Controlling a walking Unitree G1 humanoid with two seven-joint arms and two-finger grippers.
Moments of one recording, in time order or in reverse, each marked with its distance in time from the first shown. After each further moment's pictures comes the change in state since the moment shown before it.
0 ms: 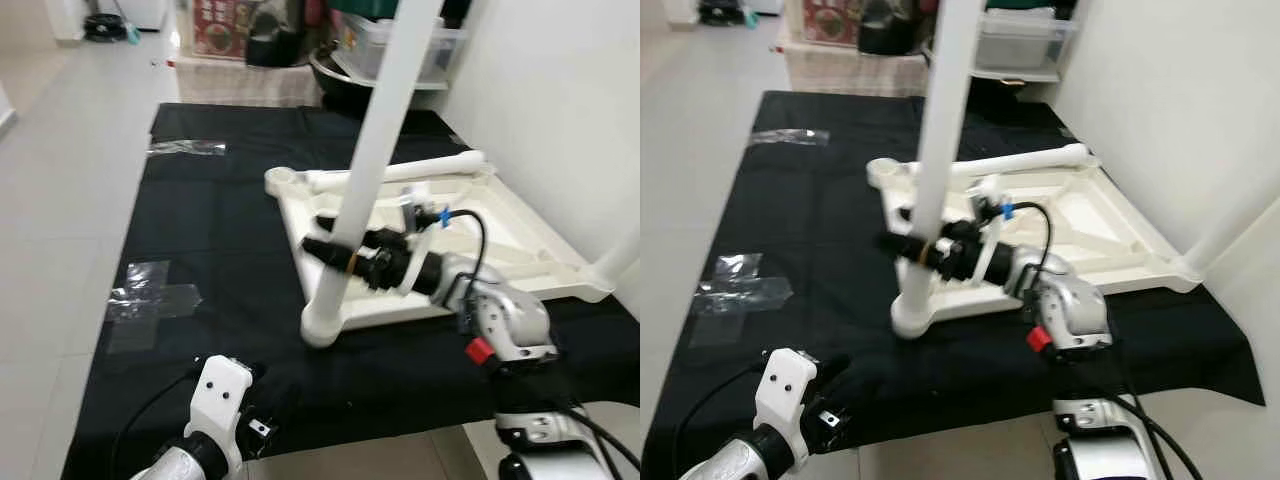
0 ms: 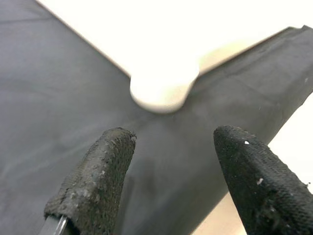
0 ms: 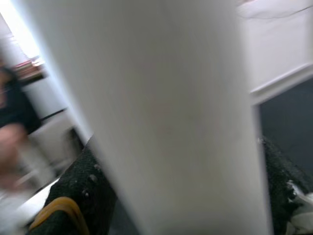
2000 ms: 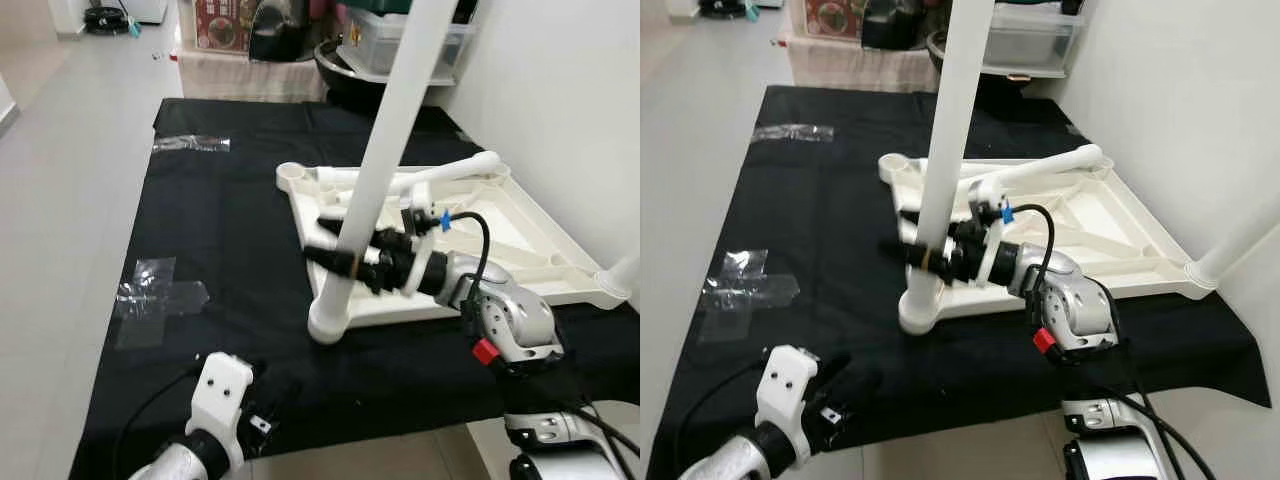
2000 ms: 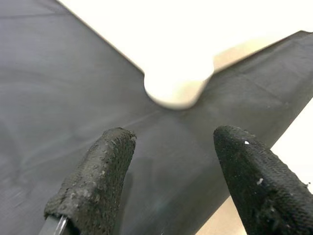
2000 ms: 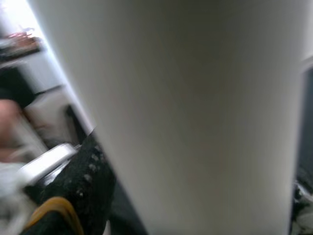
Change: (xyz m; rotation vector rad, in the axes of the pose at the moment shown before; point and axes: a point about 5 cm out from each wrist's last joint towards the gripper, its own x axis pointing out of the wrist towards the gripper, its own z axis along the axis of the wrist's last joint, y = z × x) left arm -0.001 0.000 -0.002 -0.003 0.008 0.006; right arm -0.007 0.000 -0.007 -0.046 0.070 0.005
